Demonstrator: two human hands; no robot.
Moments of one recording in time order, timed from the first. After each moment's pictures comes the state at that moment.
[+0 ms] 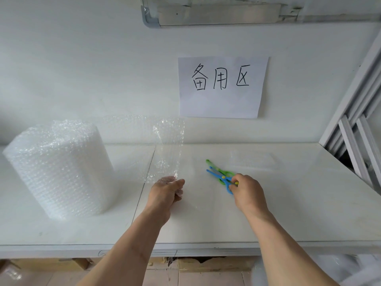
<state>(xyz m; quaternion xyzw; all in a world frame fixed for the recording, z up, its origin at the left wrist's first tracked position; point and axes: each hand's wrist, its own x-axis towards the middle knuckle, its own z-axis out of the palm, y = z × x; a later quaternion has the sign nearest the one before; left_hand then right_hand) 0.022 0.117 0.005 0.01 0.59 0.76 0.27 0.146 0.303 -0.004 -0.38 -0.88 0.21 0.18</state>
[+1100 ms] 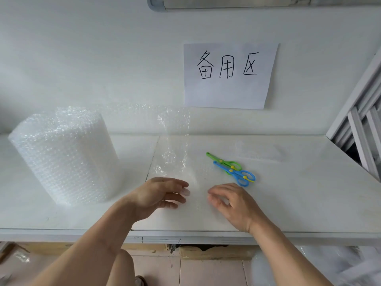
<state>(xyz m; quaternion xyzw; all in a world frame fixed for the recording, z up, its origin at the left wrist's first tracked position) 0.022 0.057 0.030 0.19 0.65 0.58 0.46 0.176 0.255 -0.015 -0.10 -0.94 0.29 0.16</state>
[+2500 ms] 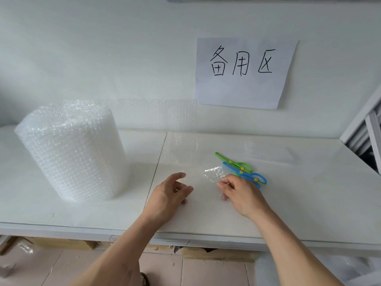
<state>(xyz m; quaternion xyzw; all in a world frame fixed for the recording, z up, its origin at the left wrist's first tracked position) 0.034 0.062 -0.006 0.25 0.78 0.55 0.17 0.140 0.260 -0.004 -0.25 -0.90 0.34 0.09</state>
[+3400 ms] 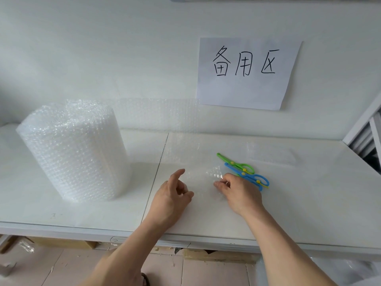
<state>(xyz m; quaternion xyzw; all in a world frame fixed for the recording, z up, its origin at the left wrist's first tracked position) 0.041 0.069 -0.007 0.27 0.84 0.47 0.08 0.124 0.253 -0.006 -0.30 -0.92 0.24 0.10</state>
